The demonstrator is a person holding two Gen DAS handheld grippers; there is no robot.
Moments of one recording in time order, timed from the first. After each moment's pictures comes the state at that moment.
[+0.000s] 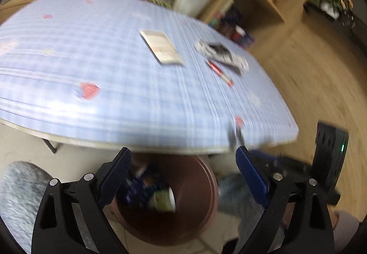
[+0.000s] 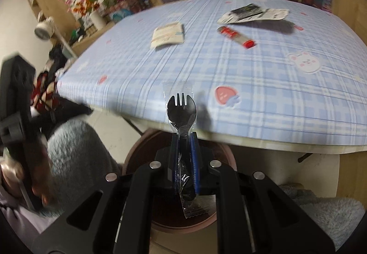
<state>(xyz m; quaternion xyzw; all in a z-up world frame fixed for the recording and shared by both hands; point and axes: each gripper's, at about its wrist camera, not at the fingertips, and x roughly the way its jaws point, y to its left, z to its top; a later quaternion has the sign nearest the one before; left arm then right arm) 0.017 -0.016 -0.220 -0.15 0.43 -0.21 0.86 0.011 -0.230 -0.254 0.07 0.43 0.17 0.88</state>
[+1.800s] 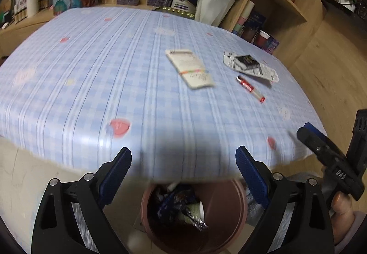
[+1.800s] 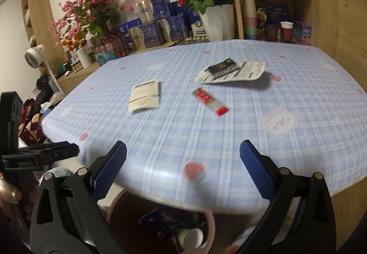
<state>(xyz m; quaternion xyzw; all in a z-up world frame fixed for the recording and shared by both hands) 0.065 -0.018 -0.208 -0.09 0.44 -0.14 0.88 0.049 -0.265 -0.213 0.08 0.30 0.10 0.94</state>
